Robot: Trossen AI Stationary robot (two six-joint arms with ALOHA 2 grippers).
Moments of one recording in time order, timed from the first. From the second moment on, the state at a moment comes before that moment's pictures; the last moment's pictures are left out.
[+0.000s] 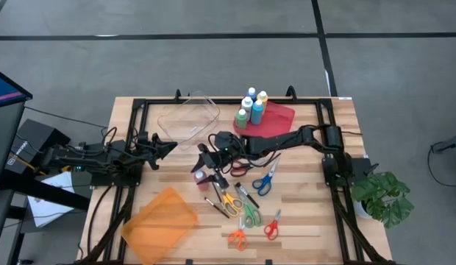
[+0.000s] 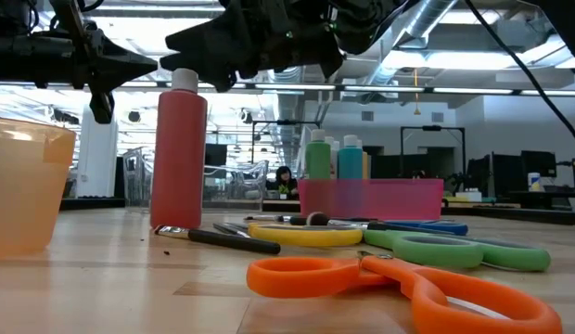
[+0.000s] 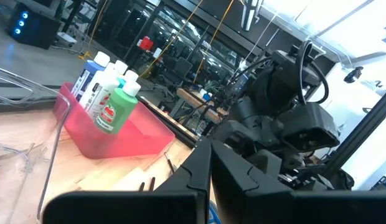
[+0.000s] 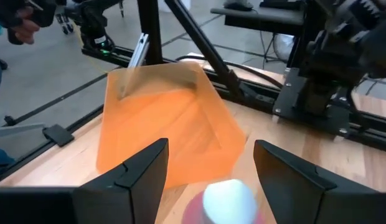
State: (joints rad) left arm -0.03 0.16 0.01 0.30 -0.35 -0.56; right arm -0.02 2.07 1.47 0.26 -0.52 -0.19
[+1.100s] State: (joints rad) left arm -0.03 0.16 0.01 0.30 -0.35 -0.56; right arm -0.04 2.10 1.47 0.21 -0.52 -0.27
